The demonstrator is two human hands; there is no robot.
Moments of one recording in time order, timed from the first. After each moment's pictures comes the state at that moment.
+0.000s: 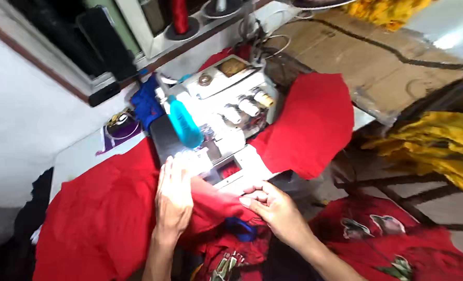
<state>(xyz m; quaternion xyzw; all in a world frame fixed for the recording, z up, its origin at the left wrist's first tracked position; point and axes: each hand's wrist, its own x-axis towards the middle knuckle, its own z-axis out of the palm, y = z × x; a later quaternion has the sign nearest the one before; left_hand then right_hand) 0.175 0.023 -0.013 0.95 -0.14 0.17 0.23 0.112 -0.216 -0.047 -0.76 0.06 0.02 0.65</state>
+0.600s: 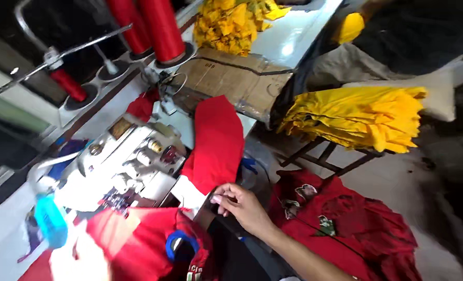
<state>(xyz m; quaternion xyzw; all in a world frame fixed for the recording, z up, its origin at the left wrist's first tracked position) 0.205 -0.013 0.031 0.93 -0.04 0.30 0.23 0.106 -0.303 -0.061 -0.67 0.17 -0.05 0.72</state>
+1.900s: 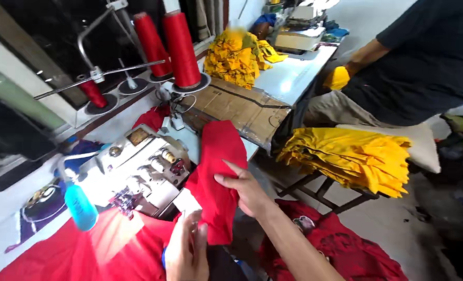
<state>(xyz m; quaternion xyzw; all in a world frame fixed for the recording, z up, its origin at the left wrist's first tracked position) 0.137 -0.129 0.003 0.82 -0.27 0.07 0.51 0.165 -0.334 0.012 -0.54 0.12 -0.06 0.83</state>
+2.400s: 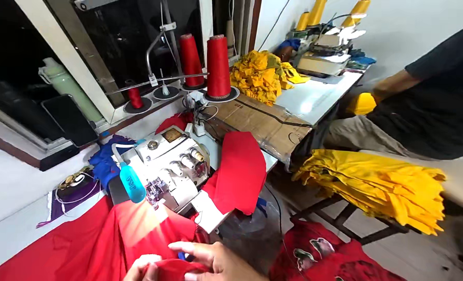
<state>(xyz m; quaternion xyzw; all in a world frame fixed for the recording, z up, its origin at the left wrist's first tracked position) 0.106 -0.009 0.023 0.70 -0.11 0.06 0.71 0.105 -0.219 0.020 -0.68 -0.24 0.11 0.69</state>
